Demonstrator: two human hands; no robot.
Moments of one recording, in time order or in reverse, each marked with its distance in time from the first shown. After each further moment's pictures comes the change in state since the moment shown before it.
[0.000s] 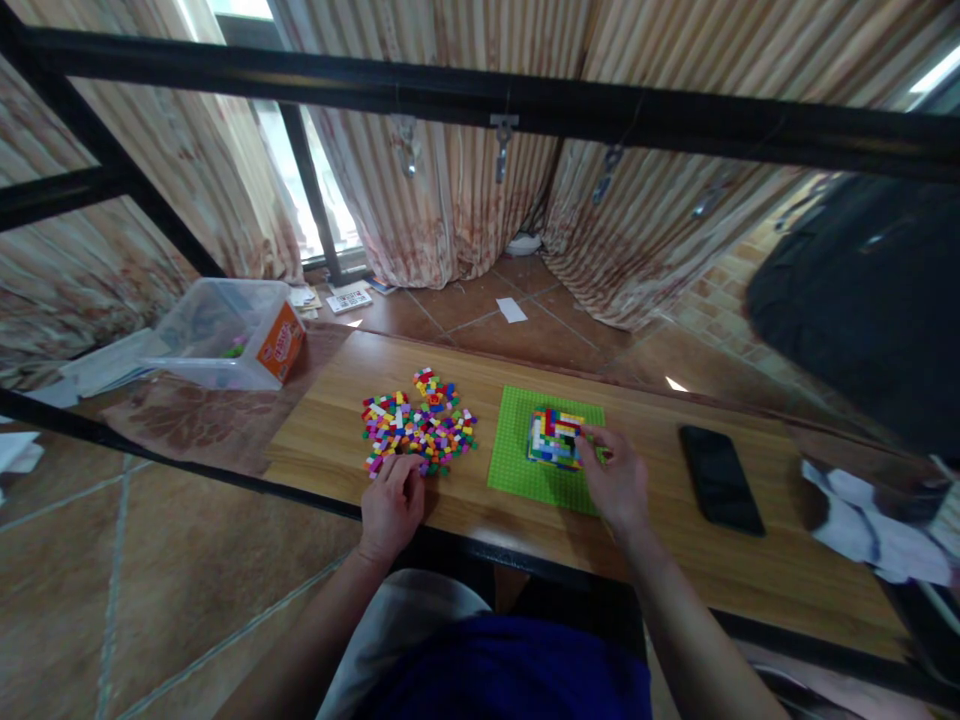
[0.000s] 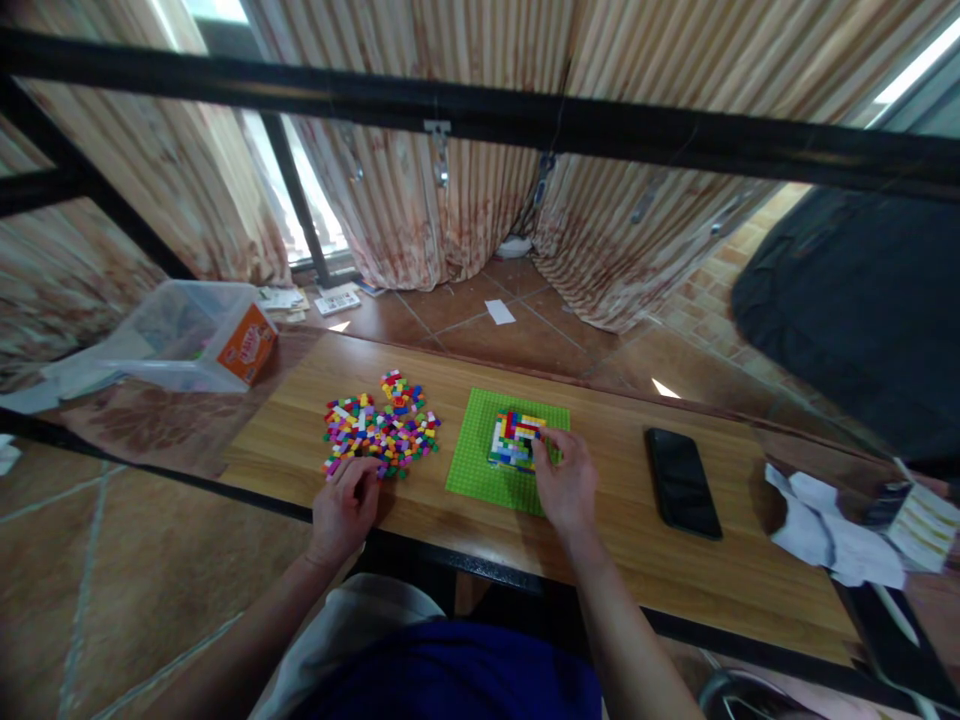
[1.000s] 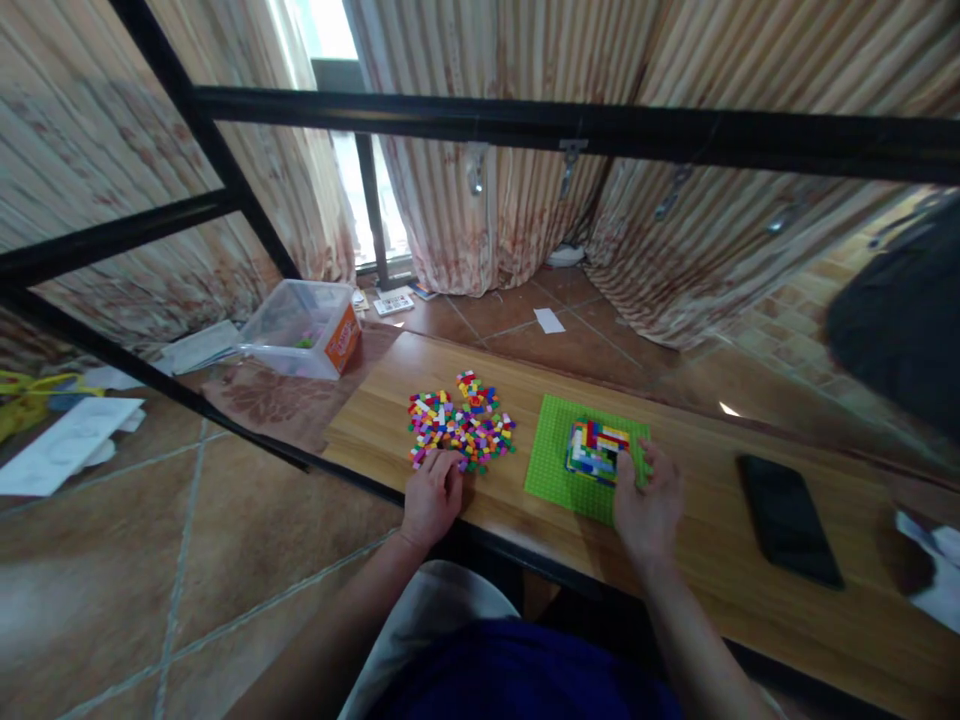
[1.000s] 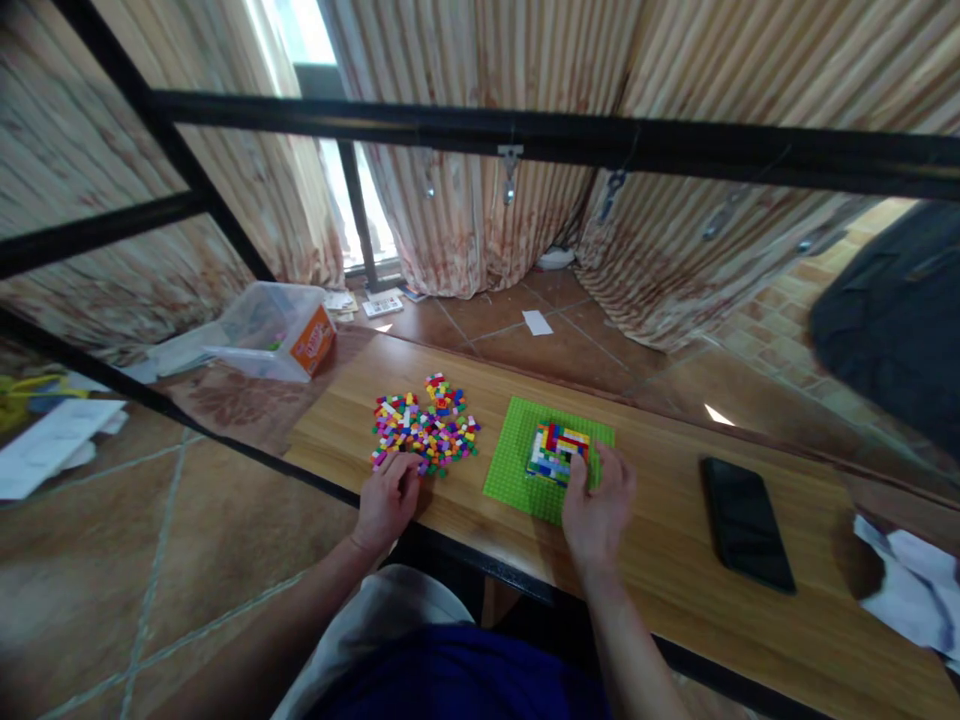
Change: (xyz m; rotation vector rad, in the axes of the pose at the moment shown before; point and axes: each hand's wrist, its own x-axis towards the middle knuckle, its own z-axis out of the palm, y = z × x) left_hand -0.004 -0.002 0.003 -0.062 0.003 -0.004; right_hand -0.019 -0.013 0.015 0.002 0.203 -0.045
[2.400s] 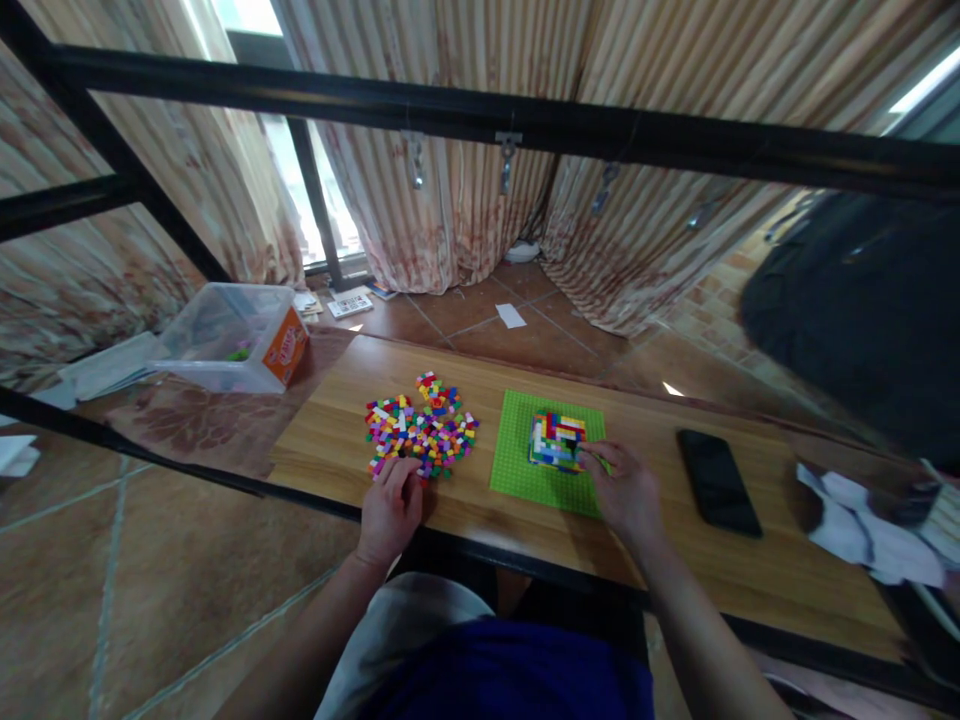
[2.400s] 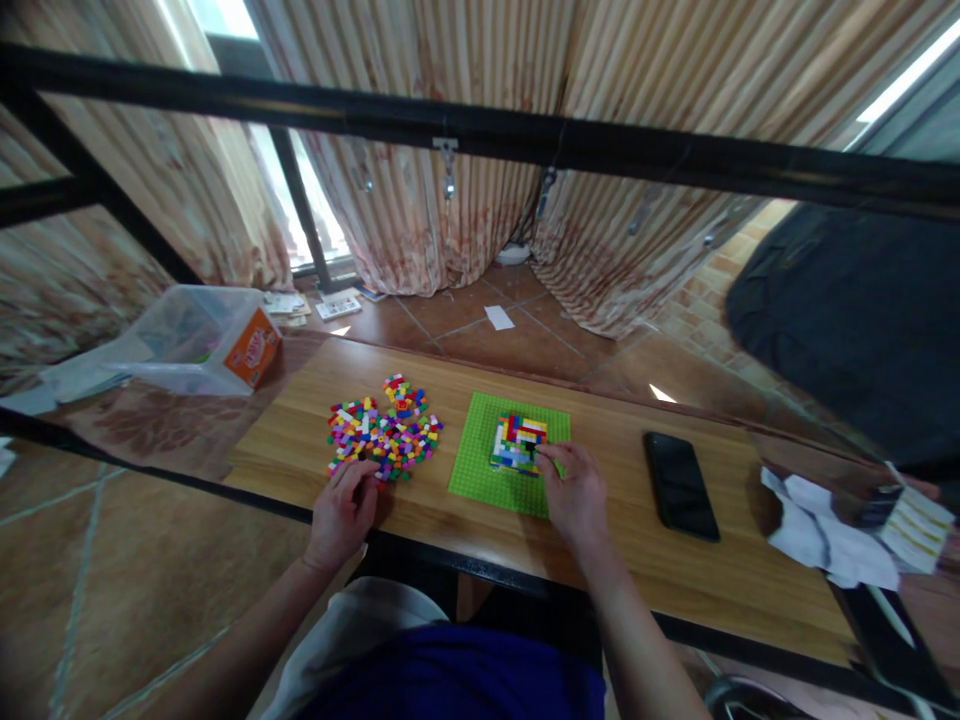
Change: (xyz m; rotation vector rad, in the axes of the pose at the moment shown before) left_hand 0.003 -0.004 -0.008 -0.010 0.027 0.040; right_hand 0.018 0.017 -0.027 -0.051 -0.243 -0.049
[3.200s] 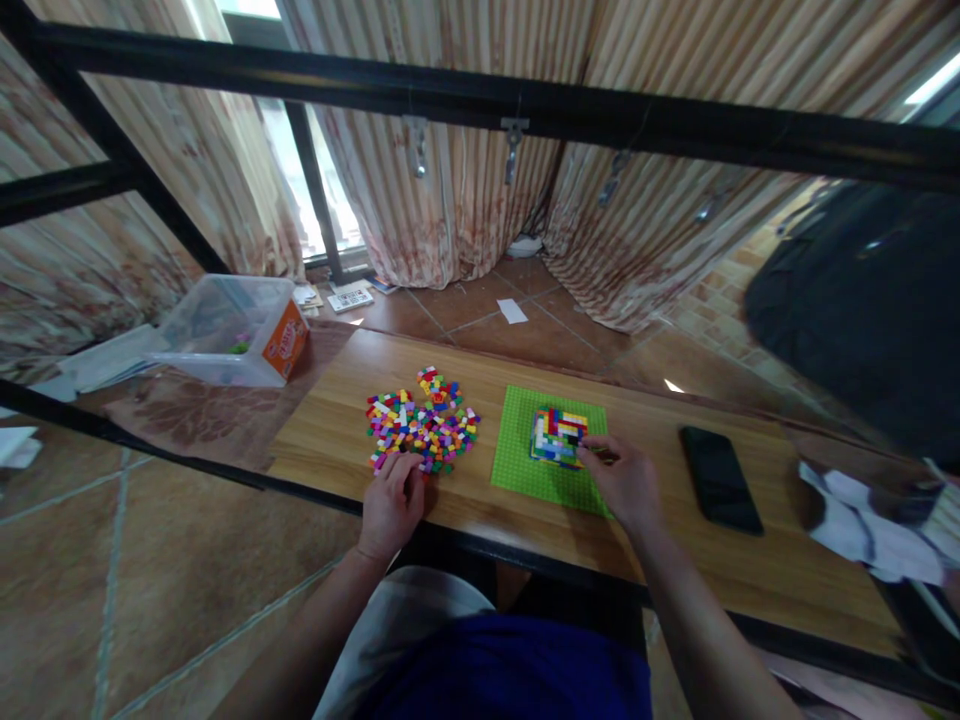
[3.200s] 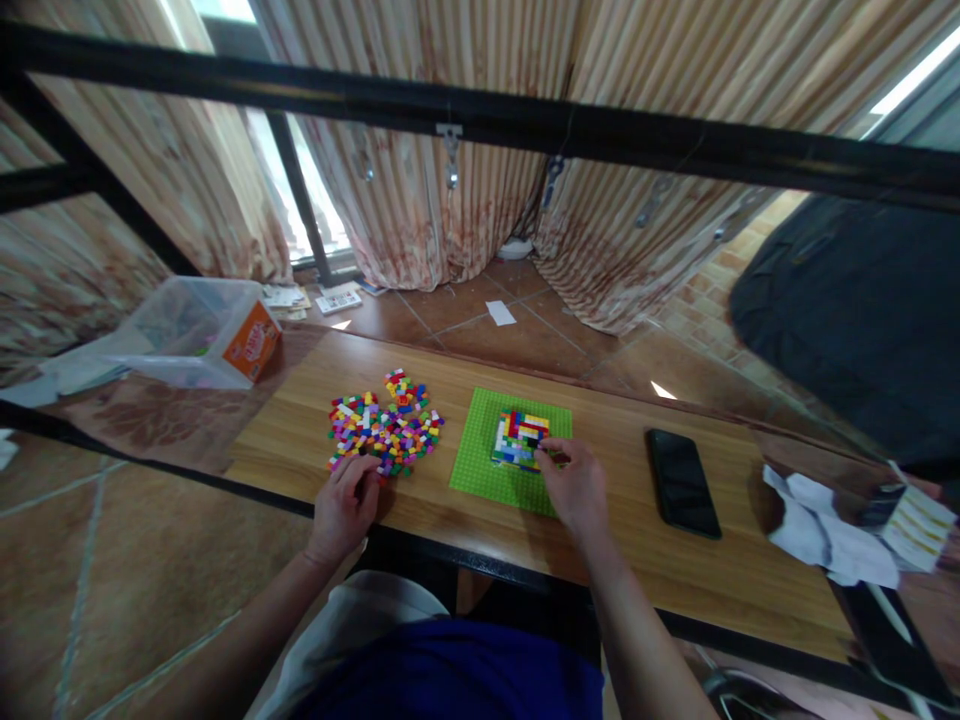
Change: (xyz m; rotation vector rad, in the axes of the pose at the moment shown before) left_hand 0.000 0.000 0.001 0.023 -0.007 0.012; right_hand 0.008 -0.007 -0.001 0.038 -0.083 0.197
